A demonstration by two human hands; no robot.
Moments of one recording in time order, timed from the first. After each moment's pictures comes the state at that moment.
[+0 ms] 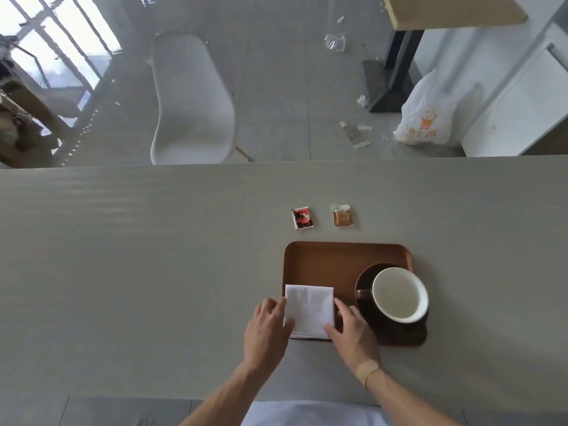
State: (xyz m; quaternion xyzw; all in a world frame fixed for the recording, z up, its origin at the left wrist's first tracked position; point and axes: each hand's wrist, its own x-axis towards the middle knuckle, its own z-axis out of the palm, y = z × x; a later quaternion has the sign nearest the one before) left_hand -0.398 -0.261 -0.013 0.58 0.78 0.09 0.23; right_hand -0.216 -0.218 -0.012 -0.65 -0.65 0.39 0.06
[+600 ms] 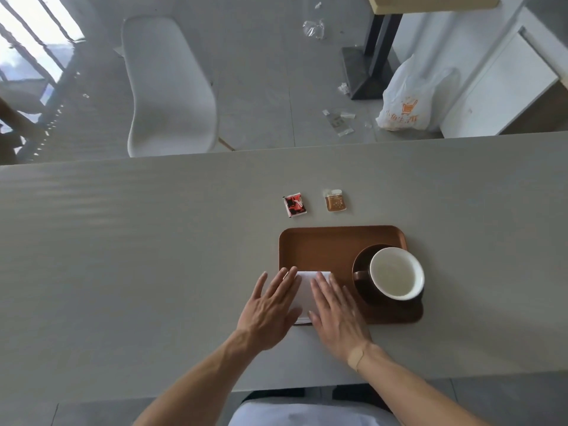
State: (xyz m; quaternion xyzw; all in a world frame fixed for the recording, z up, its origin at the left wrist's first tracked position) left_hand -0.429 -0.245 -0.031 0.80 0.58 -0.04 0.14; right_hand -0.236 -0.230 -0.019 -0.52 -0.83 0.18 -0.05
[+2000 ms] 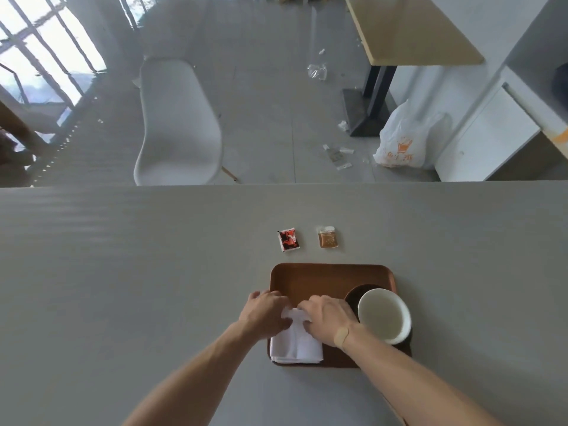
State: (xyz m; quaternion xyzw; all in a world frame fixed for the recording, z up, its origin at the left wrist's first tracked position) left_hand -0.418 -0.166 0.010 0.72 0.64 -0.06 0.26; right_hand -0.247 -0.141 0.037 -0.45 -0.85 0.21 -0.17
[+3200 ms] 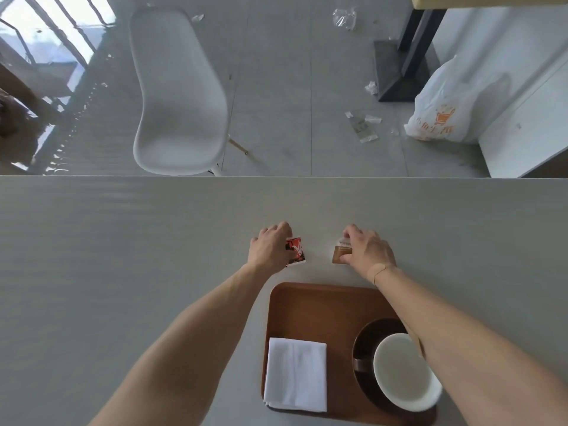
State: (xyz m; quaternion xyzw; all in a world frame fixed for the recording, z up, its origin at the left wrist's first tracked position) left_hand -0.437 0.011 -0.015 0.59 0.76 0.04 0.27; right_hand -0.222 0.058 -0.006 -0.60 -0.76 0.23 -0.06
